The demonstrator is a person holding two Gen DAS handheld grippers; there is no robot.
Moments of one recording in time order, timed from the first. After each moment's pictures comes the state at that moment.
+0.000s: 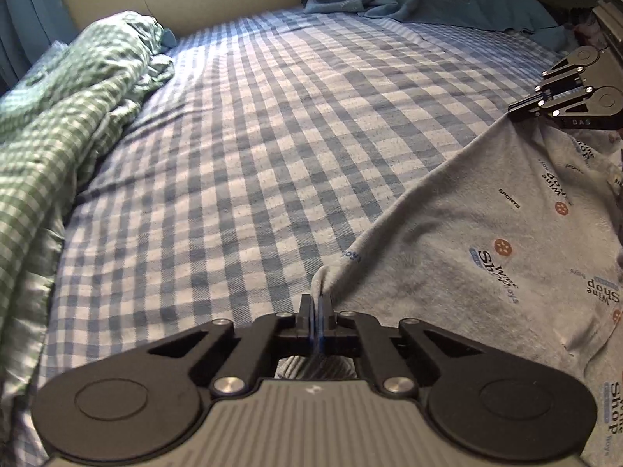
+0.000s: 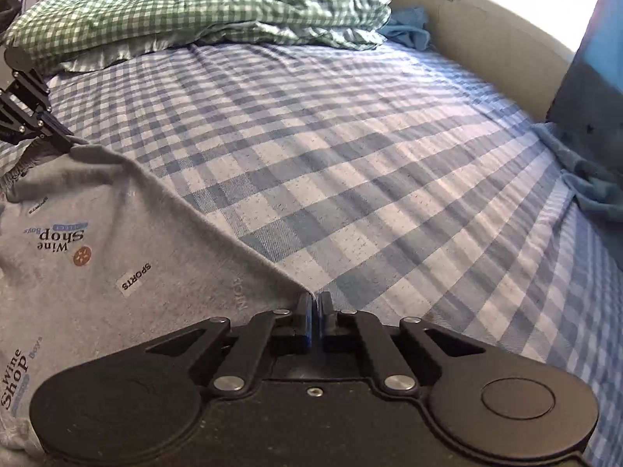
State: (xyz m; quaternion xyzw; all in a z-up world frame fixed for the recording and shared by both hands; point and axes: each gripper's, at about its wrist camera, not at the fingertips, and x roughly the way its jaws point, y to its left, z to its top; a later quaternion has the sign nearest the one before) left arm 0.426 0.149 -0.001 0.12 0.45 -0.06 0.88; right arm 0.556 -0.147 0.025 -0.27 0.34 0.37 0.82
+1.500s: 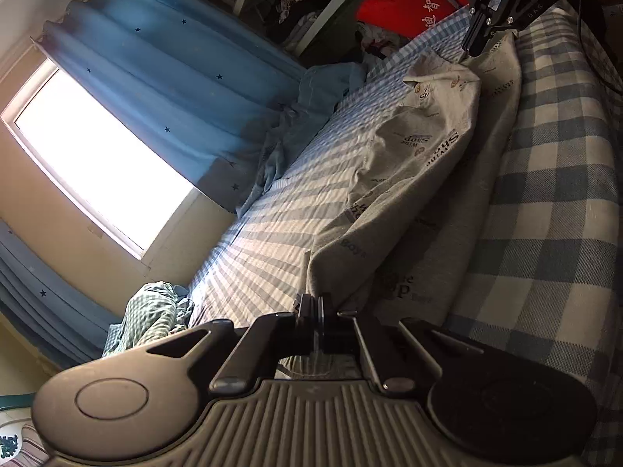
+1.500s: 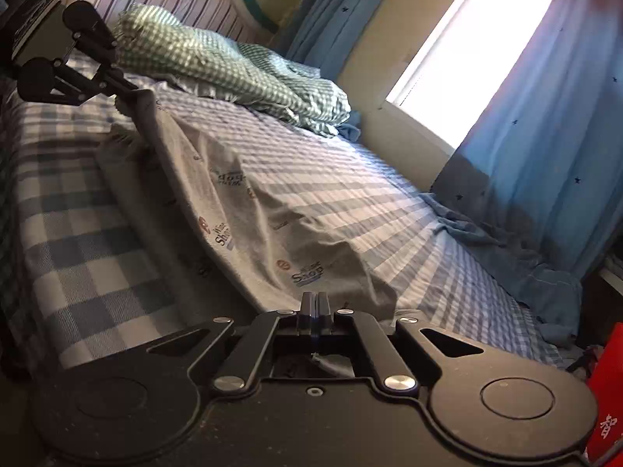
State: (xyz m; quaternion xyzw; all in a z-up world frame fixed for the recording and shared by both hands) left arm 0.057 0.045 -0.021 0.45 0.14 -0.14 0.87; right arm 0.084 -0.255 0.039 -0.34 0.17 0.27 0.89
